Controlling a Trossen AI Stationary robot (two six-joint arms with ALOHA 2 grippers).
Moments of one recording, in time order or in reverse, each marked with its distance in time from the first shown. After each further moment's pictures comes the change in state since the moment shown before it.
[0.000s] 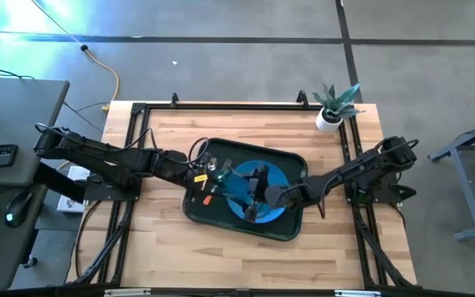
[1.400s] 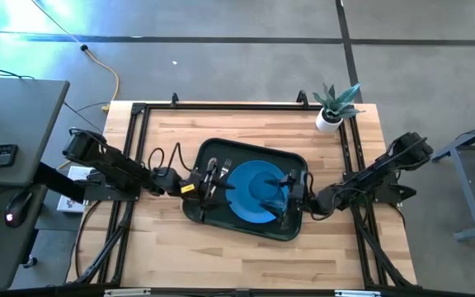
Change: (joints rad) left arm -0.105 0.381 -0.291 1.335 -0.140 -0.327; right arm 0.149 -0.164 -0.562 0.846 0.092 -0.135
